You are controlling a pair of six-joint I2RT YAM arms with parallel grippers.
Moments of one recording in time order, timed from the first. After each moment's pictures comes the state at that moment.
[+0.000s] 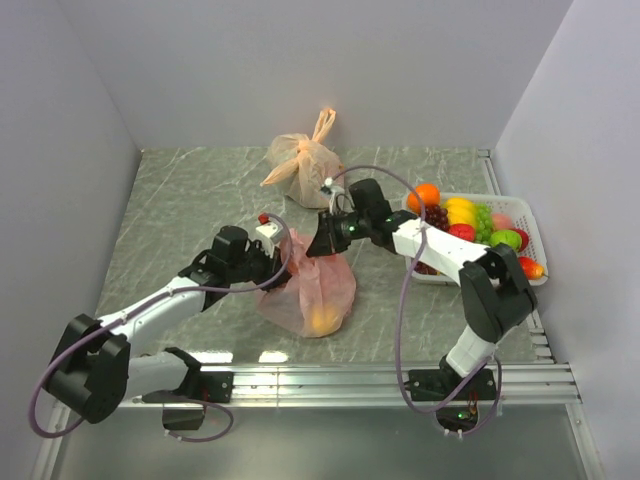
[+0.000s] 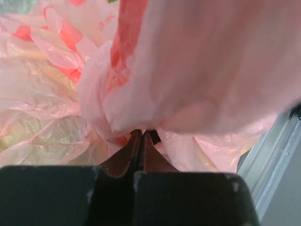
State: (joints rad) left arm -0.51 1.18 0.58 0.01 0.48 -0.14; right arm 0.56 1.65 1.12 -0.12 -0.73 0.36
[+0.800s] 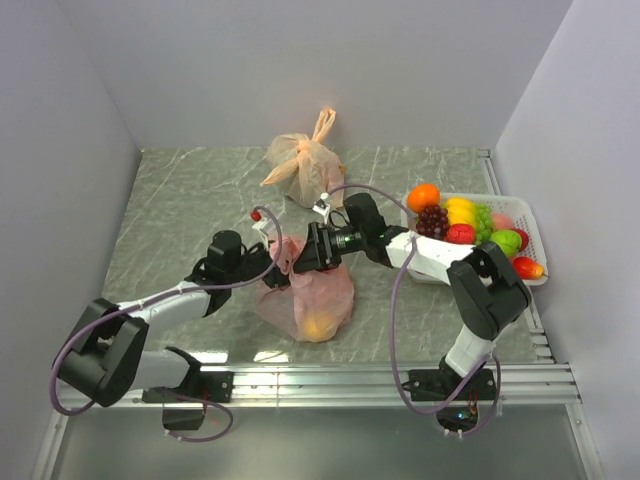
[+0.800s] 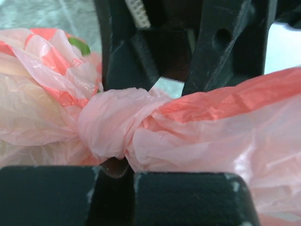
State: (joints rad) left arm -0.49 1.27 0.47 0.49 0.72 -0.59; right arm 0.62 1.70 1.00 0.09 -0.88 0.67
